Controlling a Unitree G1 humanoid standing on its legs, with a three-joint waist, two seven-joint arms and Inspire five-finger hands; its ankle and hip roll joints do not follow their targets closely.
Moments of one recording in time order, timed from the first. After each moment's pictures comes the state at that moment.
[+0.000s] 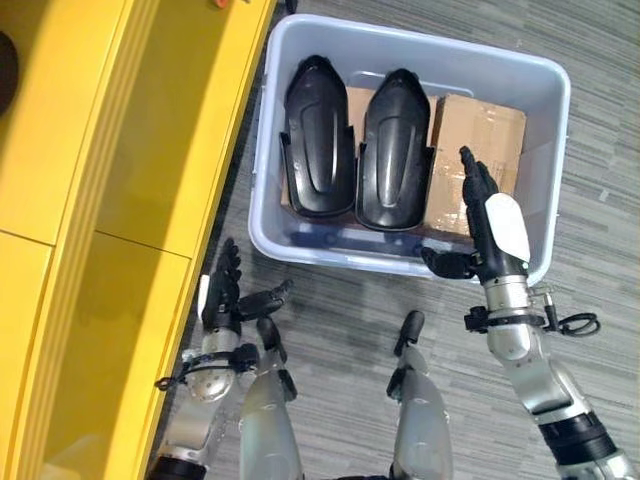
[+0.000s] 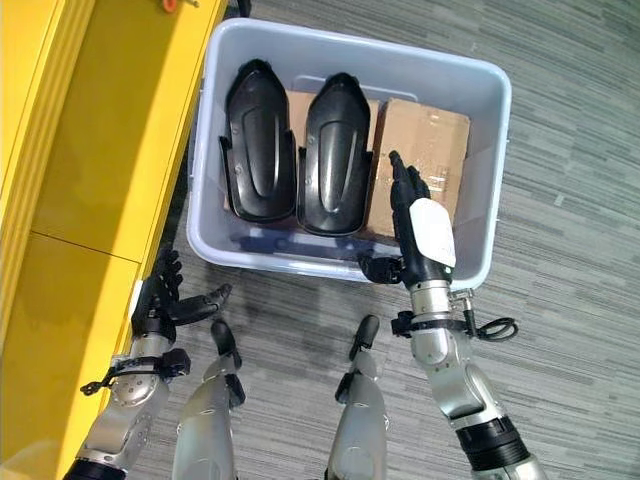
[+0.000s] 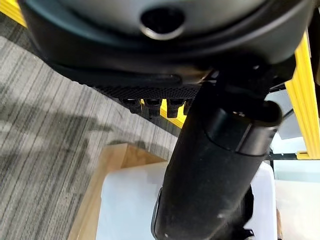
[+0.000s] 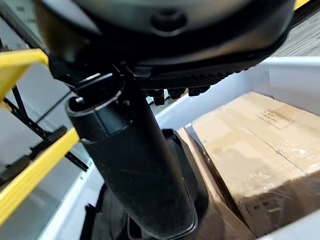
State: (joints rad) left arm 0.01 0.37 -0.12 0.03 -0.34 -0.07 0.35; right arm -0.23 -0.52 0.20 -0.09 -0.44 0.02 -0.34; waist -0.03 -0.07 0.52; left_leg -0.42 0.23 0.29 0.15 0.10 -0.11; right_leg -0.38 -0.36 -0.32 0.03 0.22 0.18
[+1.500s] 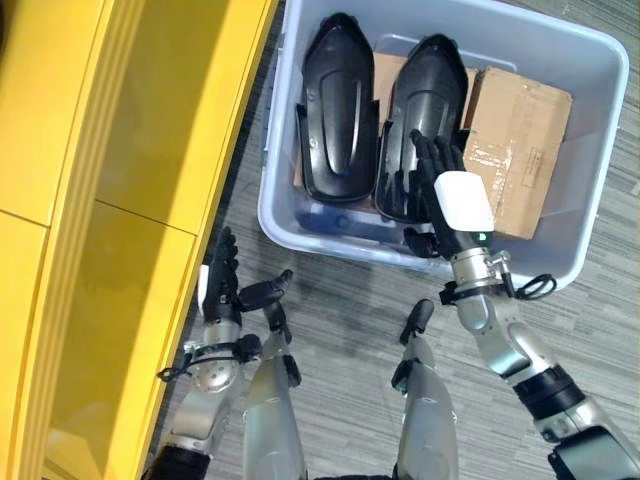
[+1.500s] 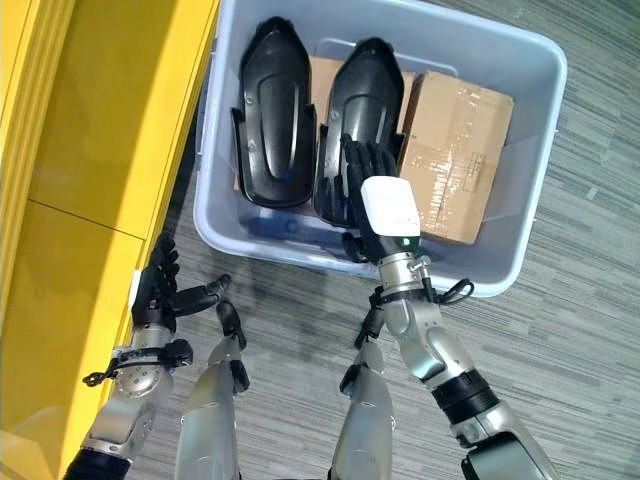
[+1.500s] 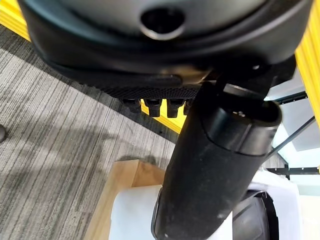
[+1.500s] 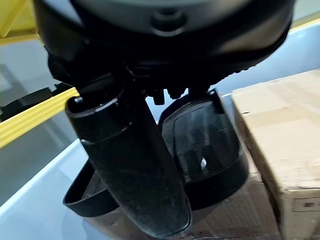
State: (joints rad) left arm -0.06 0.37 -0.13 0.04 -0.30 -0.08 0.39; right arm -0.49 -0.51 0.39 0.09 -0.67 0.09 -0.38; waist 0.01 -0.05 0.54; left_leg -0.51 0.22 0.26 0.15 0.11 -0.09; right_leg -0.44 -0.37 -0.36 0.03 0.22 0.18
